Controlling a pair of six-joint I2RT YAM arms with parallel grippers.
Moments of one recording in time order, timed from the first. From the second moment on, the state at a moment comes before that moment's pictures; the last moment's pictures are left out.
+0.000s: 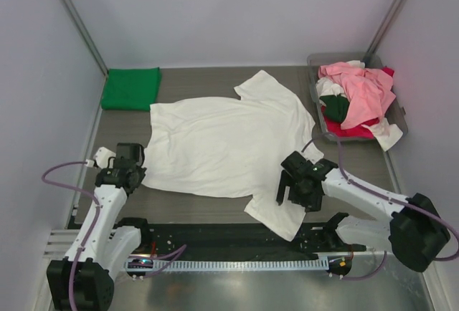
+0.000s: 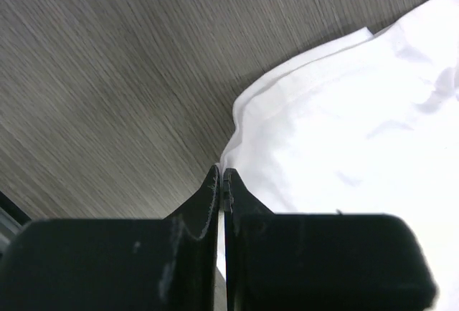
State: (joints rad) left arm -0.05 0.84 0.59 -0.79 -0.42 -1.06; right arm 0.67 1.08 0.58 -0.89 0.07 0.92
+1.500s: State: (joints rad) left arm -0.04 0.80 0.63 -0.85 -0.33 -0.99; right arm 0.70 1.24 0.61 -0.60 0.10 0.86
